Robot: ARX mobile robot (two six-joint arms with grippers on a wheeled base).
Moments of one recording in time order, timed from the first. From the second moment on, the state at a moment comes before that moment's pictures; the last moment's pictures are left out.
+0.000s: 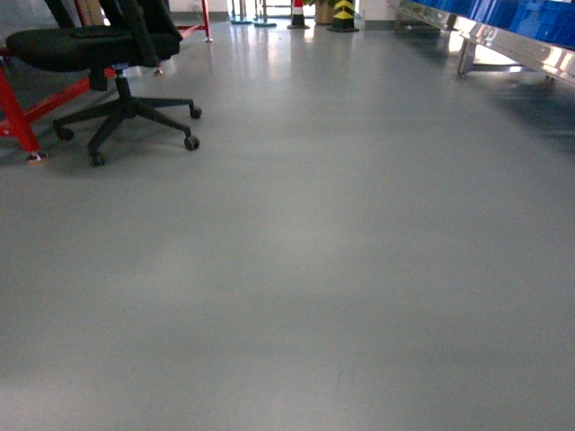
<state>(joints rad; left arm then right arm) 0.00 0.01 0.01 0.00 0.00 -0.01 0.00 0.00 0.01 0.00 0.00 0.00</state>
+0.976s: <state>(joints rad) 0.00 0.01 0.01 -0.01 0.00 -0.01 0.00 0.00 0.01 0.00 0.00 0.00</state>
